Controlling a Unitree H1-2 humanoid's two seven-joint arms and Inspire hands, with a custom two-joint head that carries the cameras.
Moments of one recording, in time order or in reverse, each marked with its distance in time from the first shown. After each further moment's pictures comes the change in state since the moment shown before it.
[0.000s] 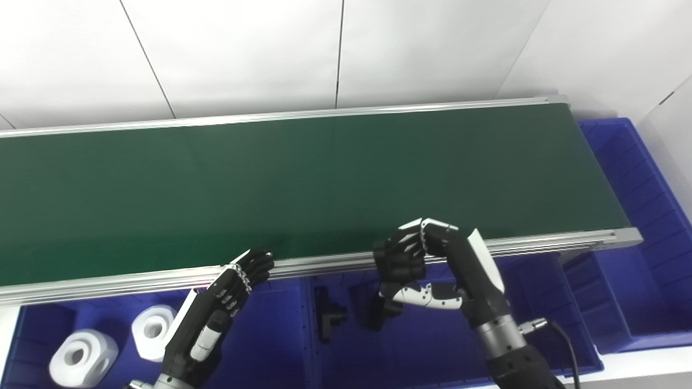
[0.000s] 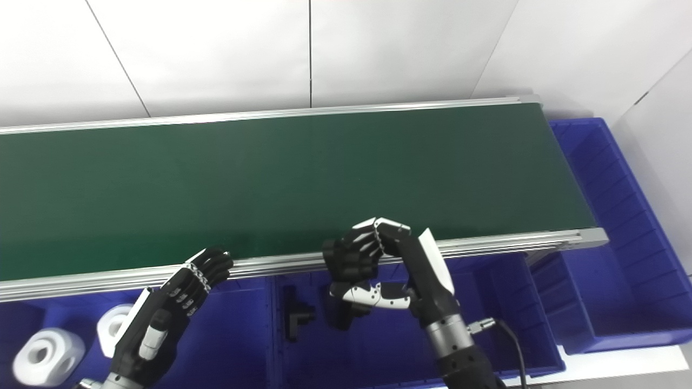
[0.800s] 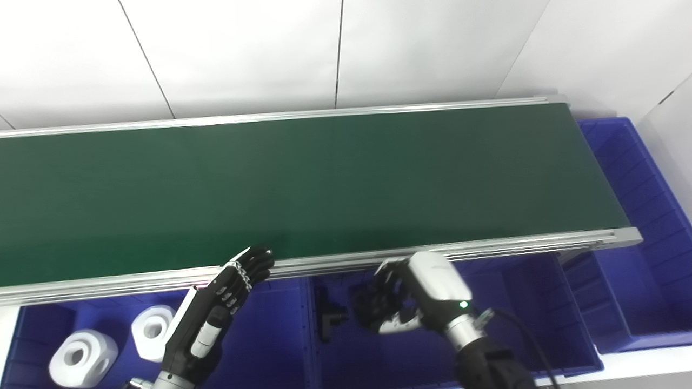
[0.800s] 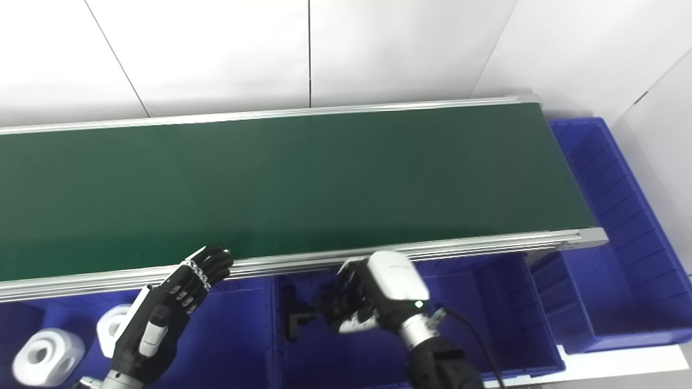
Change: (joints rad) left arm 0.001 -0.025 0.016 -0.005 0.013 0.026 -0.007; right arm -0.085 -0.048 0.226 0.143 -0.662 0.205 0.009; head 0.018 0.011
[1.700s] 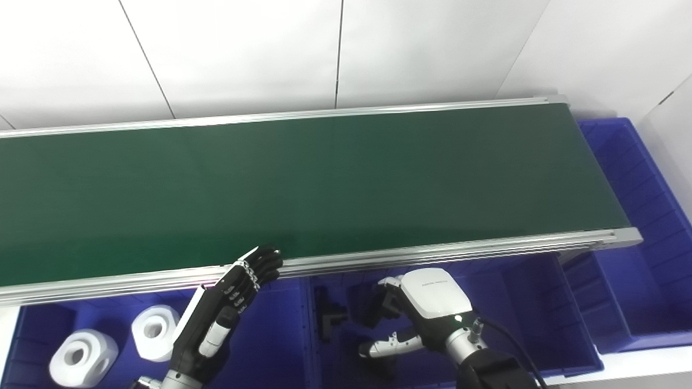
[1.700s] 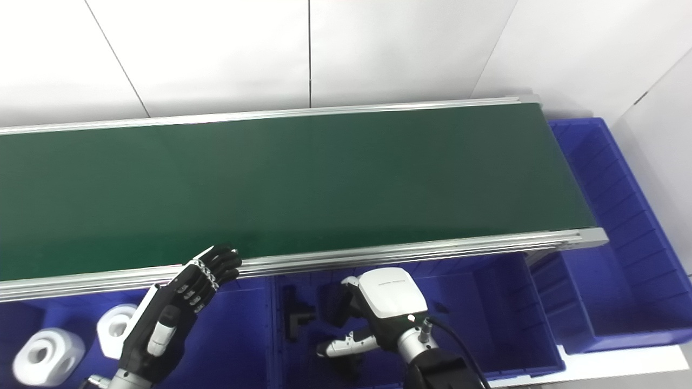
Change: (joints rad) left arm 0.000 -0.024 0.002 0.000 0.030 -0.001 -0.016; right arm 0.056 0.005 0.011 -0.194 -0.331 0.077 0.350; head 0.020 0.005
